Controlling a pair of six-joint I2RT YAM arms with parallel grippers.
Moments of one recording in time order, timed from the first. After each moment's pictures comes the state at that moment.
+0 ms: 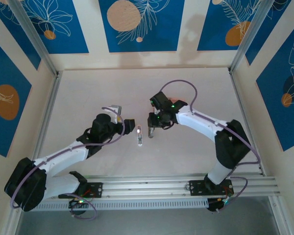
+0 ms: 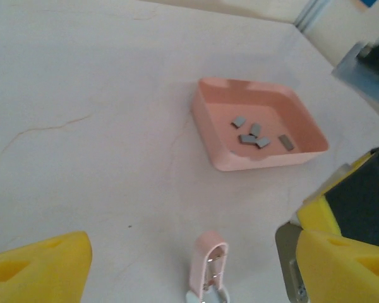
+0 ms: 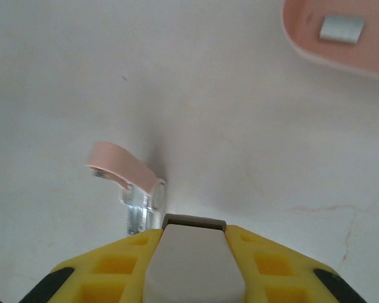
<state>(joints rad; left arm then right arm) -0.62 1.14 0.52 0.19 0.00 -0.41 0.69 1.67 1.24 -0.72 -0.11 0.58</state>
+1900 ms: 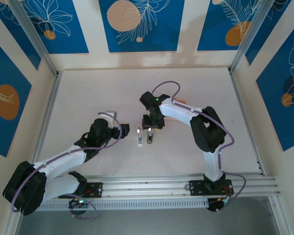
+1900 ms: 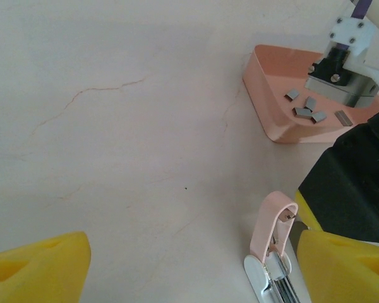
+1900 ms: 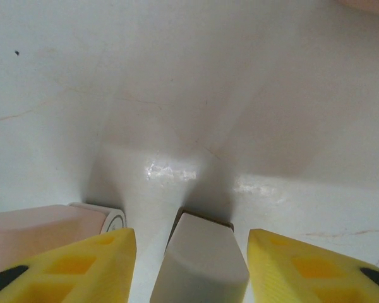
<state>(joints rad) -0.58 1.10 0.43 0.18 -0.05 -0.39 0.69 1.97 1.49 -0.92 -0.12 0.60</state>
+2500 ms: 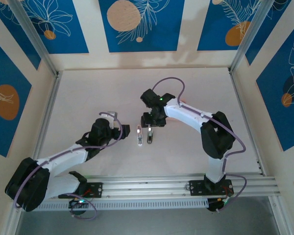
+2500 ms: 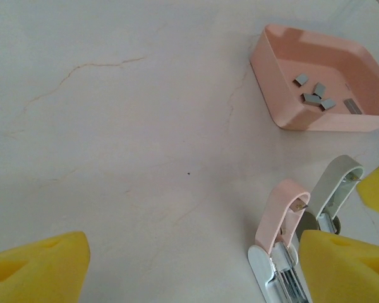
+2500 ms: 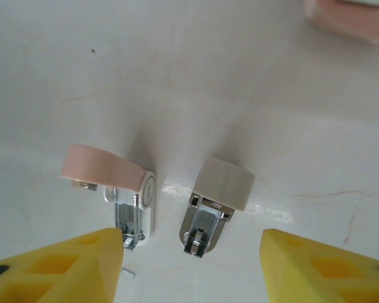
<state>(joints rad) -0.57 1.15 0.43 0.18 -0.02 -0.42 0.73 1.86 1.46 -0.93 -0.09 0.59</state>
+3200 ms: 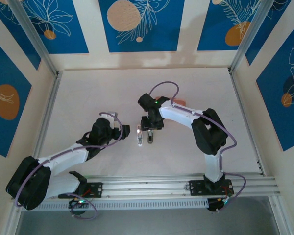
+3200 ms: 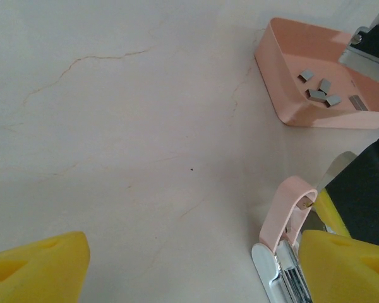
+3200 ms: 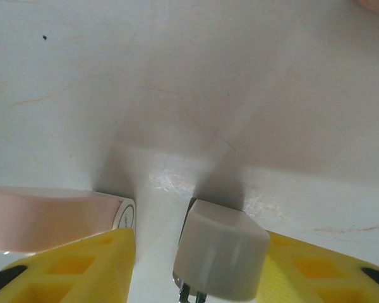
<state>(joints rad) -0.56 1.16 0.43 0.19 -0.02 -0.42 0.73 1.95 1.45 -0.88 -0.08 0.58</state>
